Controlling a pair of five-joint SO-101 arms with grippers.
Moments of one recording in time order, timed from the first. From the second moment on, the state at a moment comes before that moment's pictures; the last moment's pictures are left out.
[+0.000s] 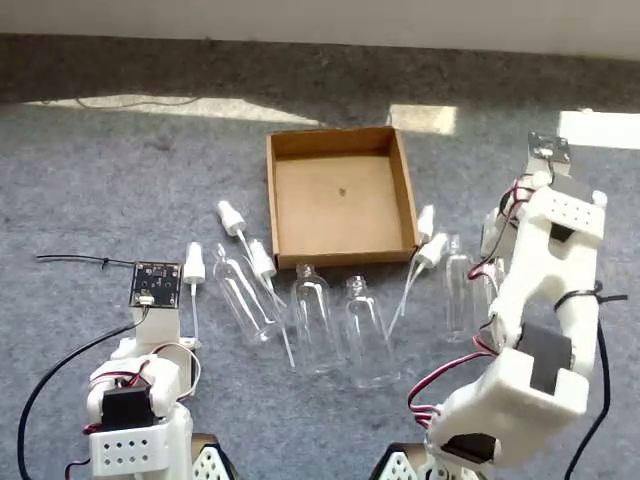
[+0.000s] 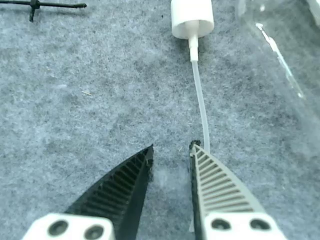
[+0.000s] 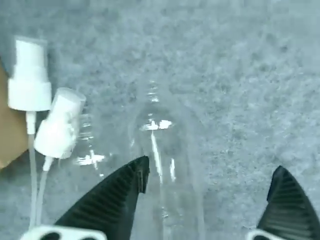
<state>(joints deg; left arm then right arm) -13.3 -103.1 96.0 76.9 -2.5 15.6 10.0 8.0 70.6 13.2</state>
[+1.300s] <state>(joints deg) -13.3 -103.1 96.0 76.9 -2.5 14.9 21.5 1.5 64.8 12.0</state>
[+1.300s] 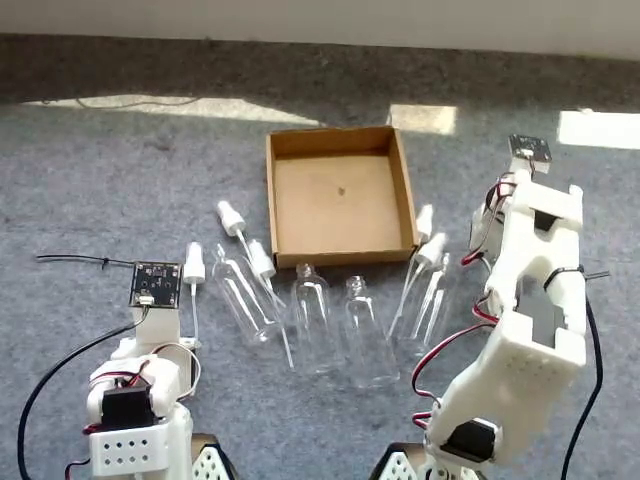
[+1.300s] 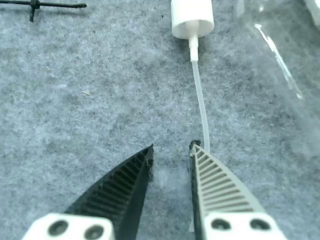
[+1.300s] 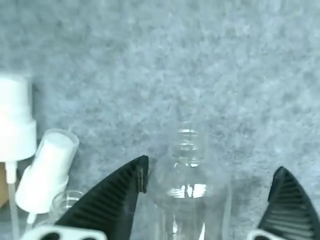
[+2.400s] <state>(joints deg) -14.0 -103.1 96.0 74.5 -2.5 20.7 21.5 -1.4 69.7 25.2</state>
